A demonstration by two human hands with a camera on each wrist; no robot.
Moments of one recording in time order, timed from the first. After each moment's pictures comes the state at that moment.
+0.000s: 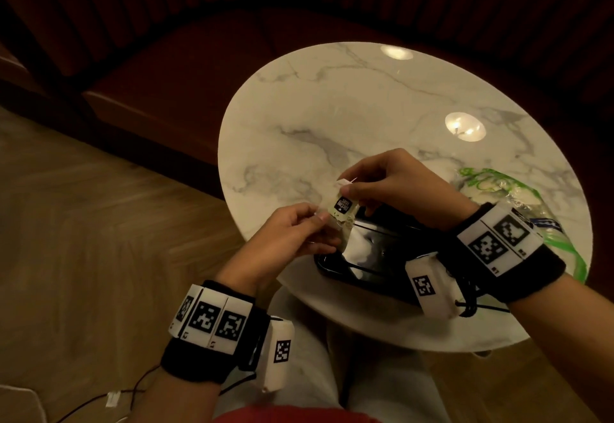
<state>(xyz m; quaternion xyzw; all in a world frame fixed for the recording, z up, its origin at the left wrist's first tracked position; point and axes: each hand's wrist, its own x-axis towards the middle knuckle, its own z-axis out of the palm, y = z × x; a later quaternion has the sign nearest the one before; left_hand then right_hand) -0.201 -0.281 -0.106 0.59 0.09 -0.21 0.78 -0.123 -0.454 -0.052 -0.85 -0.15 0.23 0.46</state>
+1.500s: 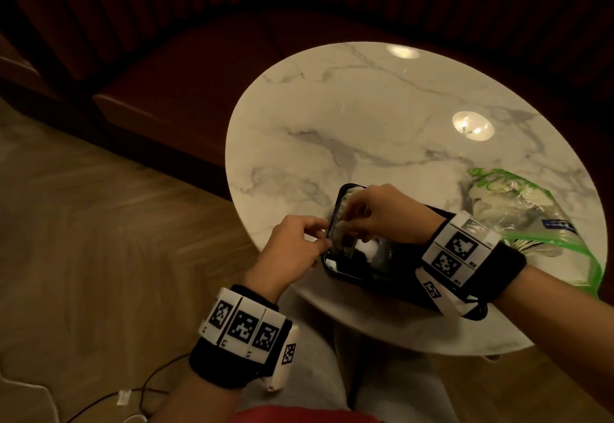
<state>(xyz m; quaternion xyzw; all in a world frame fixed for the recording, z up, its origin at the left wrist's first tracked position) -0.198 -0.283 -0.136 0.79 0.11 -0.16 0.58 -0.115 -0.451 -0.107 -0.91 -0.24 0.26 0.24</state>
